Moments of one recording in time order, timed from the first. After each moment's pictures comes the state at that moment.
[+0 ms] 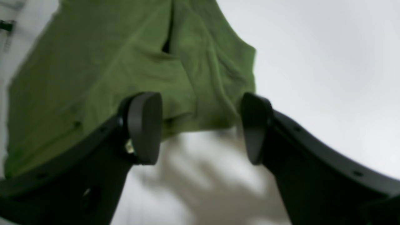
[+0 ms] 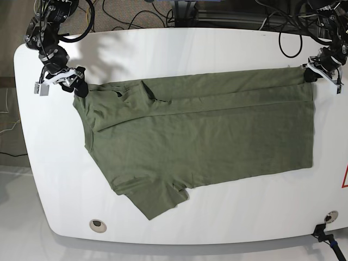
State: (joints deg) left arm 15.9 -20.5 -40.0 81.1 -36.4 -34.5 54.3; right arm -17.2 11.2 36.6 88.5 50.2 26.9 -48.3
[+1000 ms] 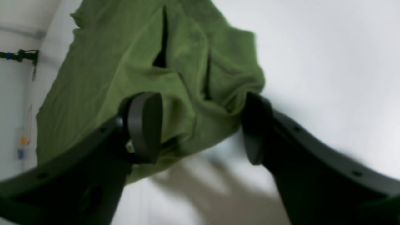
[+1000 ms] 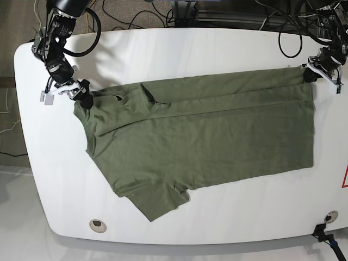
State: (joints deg) left arm 15.9 -20.3 -40.0 81.1 -36.5 -34.6 54.3; right arm -8.3 9.2 37.5 77.5 50.2 27.3 -48.6
